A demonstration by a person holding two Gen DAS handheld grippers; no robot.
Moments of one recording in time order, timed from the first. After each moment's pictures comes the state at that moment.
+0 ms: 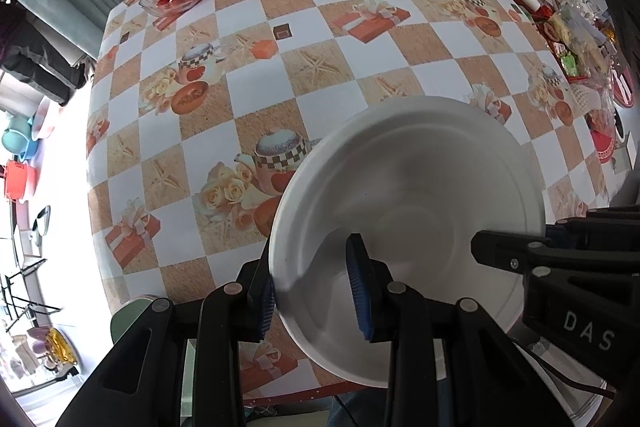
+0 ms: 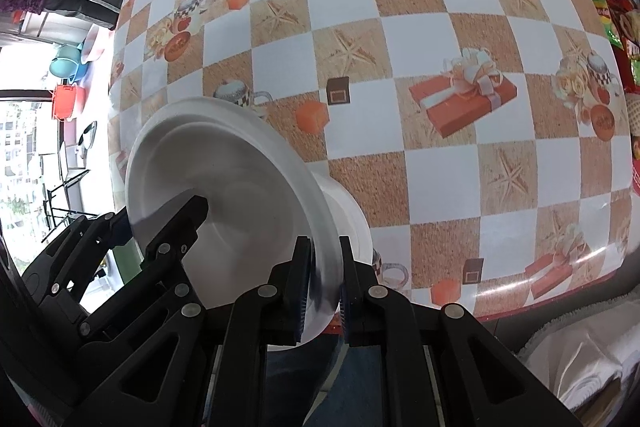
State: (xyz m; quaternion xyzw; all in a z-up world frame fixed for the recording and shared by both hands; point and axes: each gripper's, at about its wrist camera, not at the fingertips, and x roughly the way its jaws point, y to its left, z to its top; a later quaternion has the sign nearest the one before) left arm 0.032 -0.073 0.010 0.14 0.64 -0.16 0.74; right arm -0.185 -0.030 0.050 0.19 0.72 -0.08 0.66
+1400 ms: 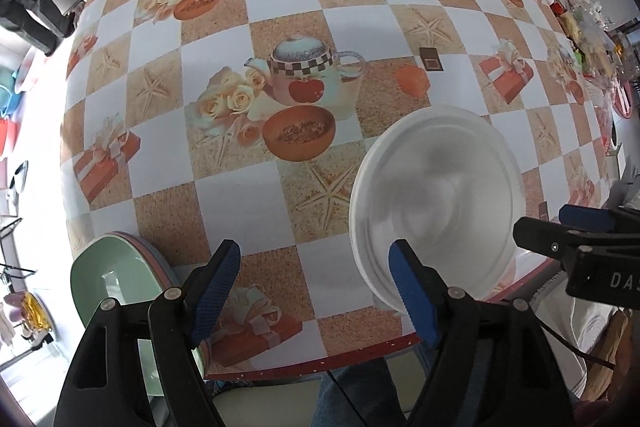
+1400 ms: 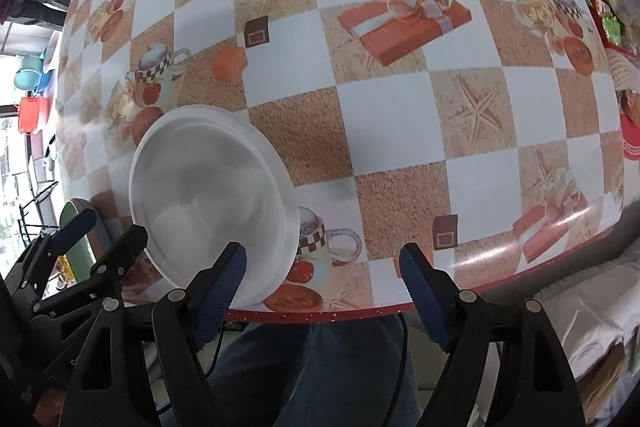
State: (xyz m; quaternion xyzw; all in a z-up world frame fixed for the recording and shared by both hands) left arm 0.012 -0.022 -0.035 0.09 0.69 -0.15 0.70; right arm -0.227 -0.039 0.011 0.19 0.74 -0.14 0.64
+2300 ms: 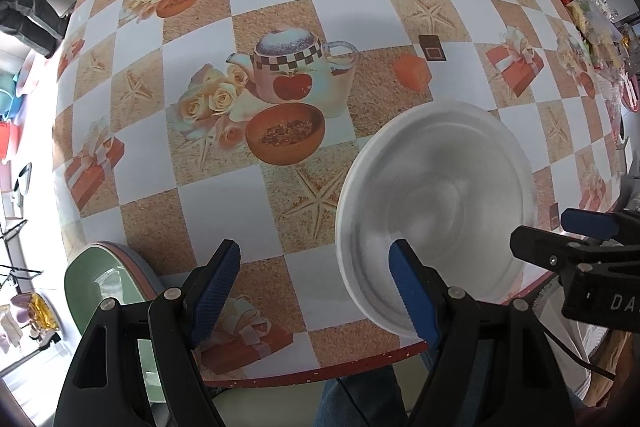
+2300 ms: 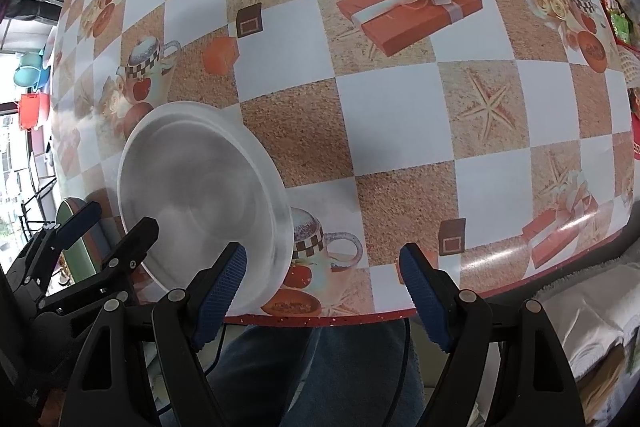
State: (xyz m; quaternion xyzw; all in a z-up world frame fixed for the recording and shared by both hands) left arm 0.017 -0.027 -0.046 0.11 0.70 -0.14 0.69; right arm -0.222 -0.042 -0.009 0.19 0.75 -0.13 0.62
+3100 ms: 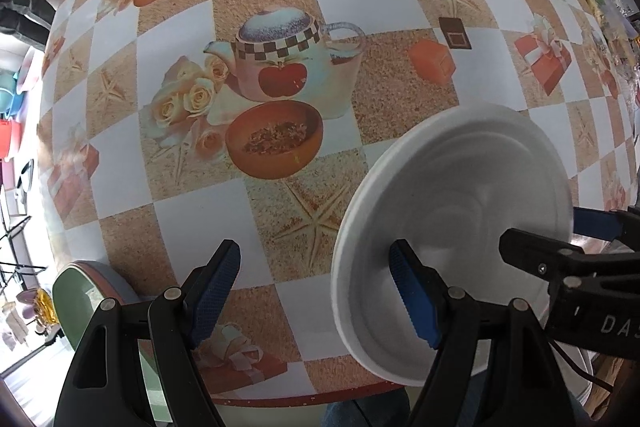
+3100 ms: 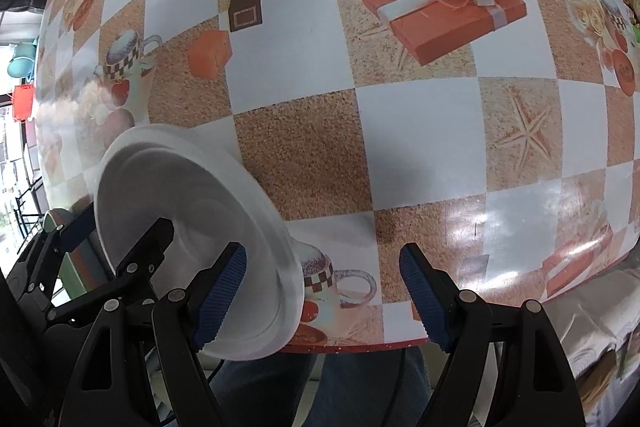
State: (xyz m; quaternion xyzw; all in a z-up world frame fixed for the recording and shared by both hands) left arm 0.038 -0.034 -0.073 0.12 0.72 -0.13 0.67; right arm -0.201 -0.027 -0.041 0.18 0.76 -0.12 0.61
